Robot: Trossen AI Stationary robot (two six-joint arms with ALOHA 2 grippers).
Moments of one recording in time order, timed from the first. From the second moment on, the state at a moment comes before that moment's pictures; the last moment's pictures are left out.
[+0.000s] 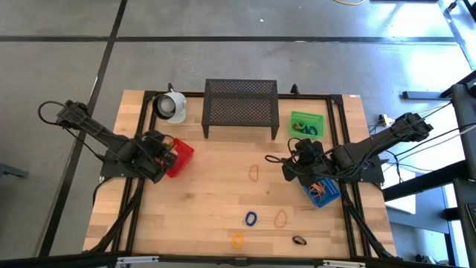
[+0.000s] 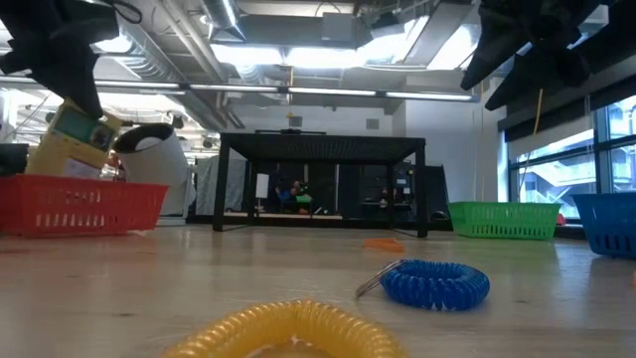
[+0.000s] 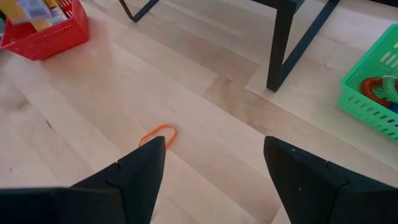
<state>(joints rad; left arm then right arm) -0.52 0.95 0.79 -1.42 -0.69 -1.60 0.45 1.22 0.94 -0.86 0.69 1.27</state>
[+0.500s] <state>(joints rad) -0.52 0.96 0.79 -1.42 -0.66 -1.63 0.45 1.22 0.94 -0.86 0.69 1.26</state>
